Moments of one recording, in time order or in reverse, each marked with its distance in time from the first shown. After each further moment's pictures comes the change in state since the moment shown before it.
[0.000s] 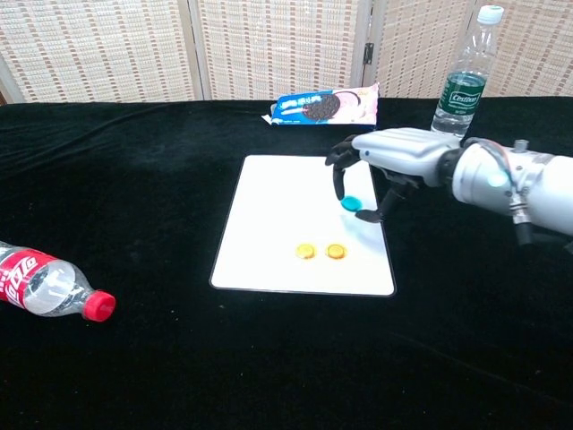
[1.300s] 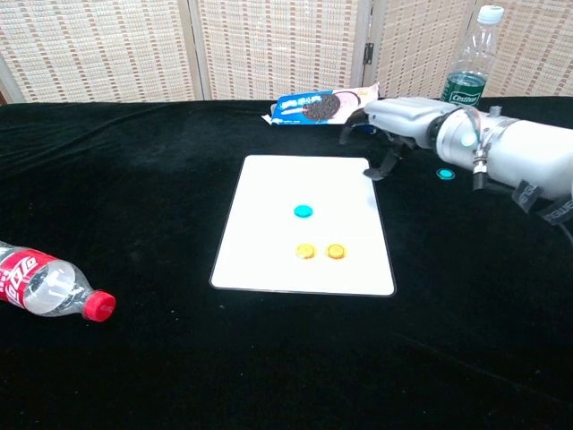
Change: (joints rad) left arm -0.005 -0.014 -0.002 0.018 -0.006 -0.016 -0.009; right arm 0.090 -0.046 0.047 0.209 0.237 0.006 -0.068
